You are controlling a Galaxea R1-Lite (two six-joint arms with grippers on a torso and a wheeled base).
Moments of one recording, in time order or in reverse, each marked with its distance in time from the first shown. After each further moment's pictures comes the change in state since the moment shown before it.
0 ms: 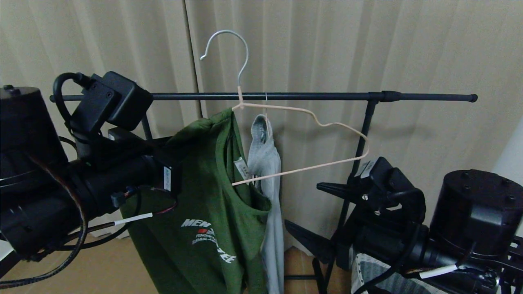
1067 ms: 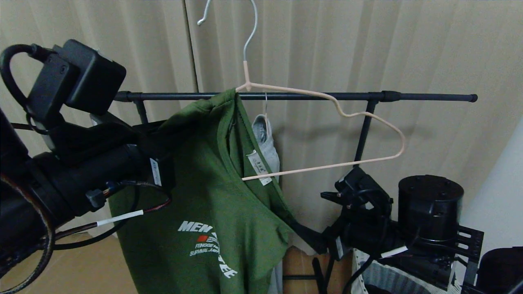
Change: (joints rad) left arm -0.042 -0.059 -0.007 -0.042 -0.001 0.028; right arm -0.113 0.121 0.013 0.002 -0.015 0.010
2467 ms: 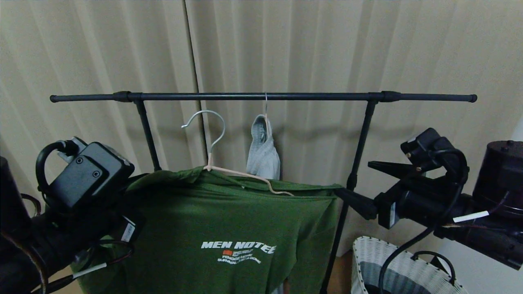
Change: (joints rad) left arm 0.137 -0.063 0.279 -0.001 0.112 0.232; right arm -0.161 -0.246 -0.029 0.167 0.012 -0.049
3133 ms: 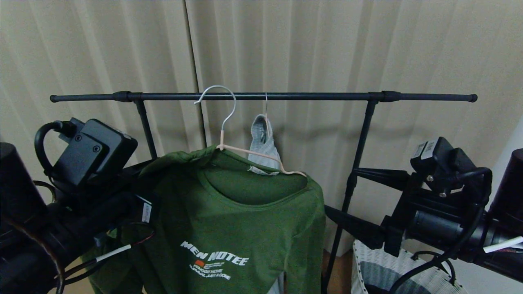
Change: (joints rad) left arm -0.076 0.067 -0.033 -0.141 0.046 -0.124; right arm 0.101 -0.063 0.023 0.009 0.126 -0.048
